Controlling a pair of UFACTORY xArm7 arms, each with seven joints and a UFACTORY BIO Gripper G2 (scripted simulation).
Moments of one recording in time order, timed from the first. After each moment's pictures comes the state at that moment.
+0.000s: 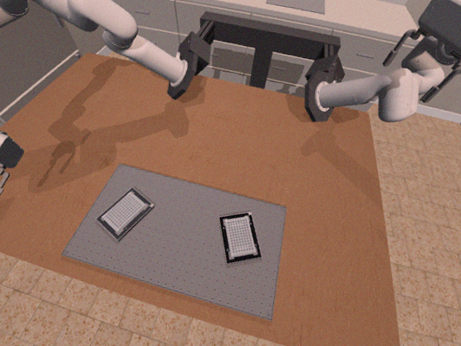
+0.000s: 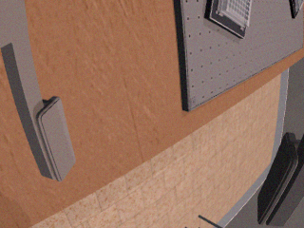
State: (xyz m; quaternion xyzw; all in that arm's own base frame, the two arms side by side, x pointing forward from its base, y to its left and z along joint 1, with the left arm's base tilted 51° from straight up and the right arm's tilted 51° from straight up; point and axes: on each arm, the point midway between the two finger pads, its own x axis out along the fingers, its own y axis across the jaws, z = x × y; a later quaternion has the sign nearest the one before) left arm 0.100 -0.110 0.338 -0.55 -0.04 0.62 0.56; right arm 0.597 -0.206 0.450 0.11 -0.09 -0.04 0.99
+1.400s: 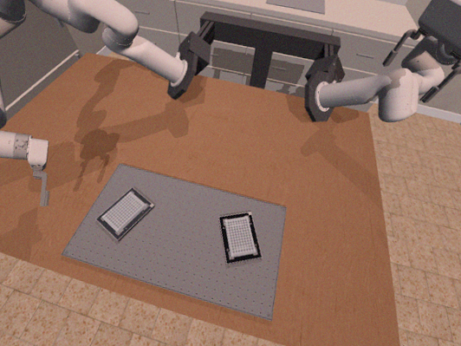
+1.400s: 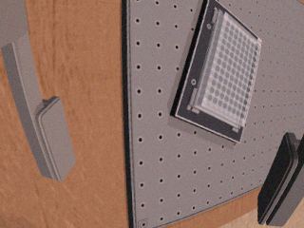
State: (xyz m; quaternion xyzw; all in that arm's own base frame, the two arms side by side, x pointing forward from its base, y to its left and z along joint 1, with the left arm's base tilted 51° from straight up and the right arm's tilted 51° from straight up) left arm 0.100 -0.110 0.338 -0.55 -0.04 0.62 0.56; right arm 0.602 -0.120 0.320 0.01 0.08 -0.07 0.99
